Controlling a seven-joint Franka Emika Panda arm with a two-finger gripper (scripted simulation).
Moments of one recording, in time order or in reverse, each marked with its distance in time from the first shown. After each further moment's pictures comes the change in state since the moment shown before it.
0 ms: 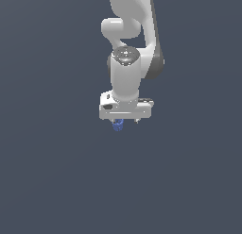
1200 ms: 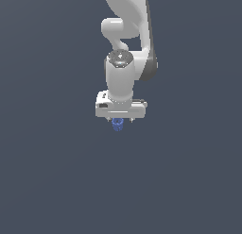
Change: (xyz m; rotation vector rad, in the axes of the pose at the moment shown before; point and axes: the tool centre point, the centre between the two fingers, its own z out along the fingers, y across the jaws) arm -0.018 0.020 0.015 -0.021 -0.005 0.051
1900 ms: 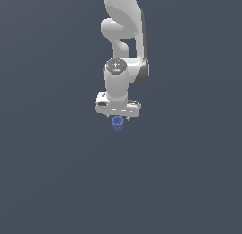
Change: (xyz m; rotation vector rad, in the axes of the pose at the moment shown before) arm -0.054 0.015 0.052 0.003 -0.015 0.101
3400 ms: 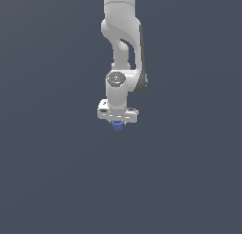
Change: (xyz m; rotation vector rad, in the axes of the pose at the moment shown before) arm -0.007 0.002 0.054 0.000 0.000 0.012
